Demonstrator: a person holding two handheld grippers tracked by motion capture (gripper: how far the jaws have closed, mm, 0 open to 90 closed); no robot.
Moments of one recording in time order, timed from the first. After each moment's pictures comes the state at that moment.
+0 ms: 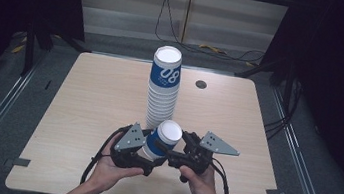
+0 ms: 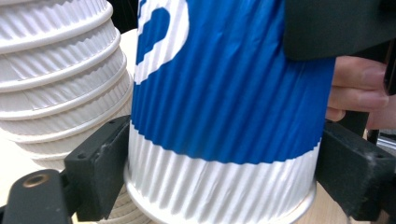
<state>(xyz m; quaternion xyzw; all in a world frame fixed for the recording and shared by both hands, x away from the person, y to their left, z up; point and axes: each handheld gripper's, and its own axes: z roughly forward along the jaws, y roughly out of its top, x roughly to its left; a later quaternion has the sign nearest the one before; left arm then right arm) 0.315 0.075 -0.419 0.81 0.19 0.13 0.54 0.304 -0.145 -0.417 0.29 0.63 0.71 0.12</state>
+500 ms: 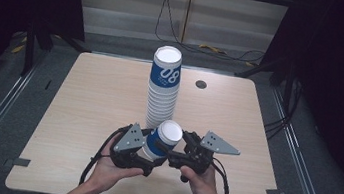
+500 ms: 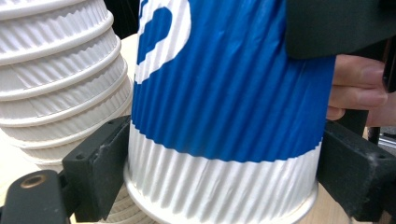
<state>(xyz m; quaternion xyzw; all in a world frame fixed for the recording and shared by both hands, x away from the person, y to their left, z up) 0.314 0.075 -0.418 0.81 0.18 0.13 0.55 0.304 -0.146 -0.415 0.29 0.64 0.71 0.11</state>
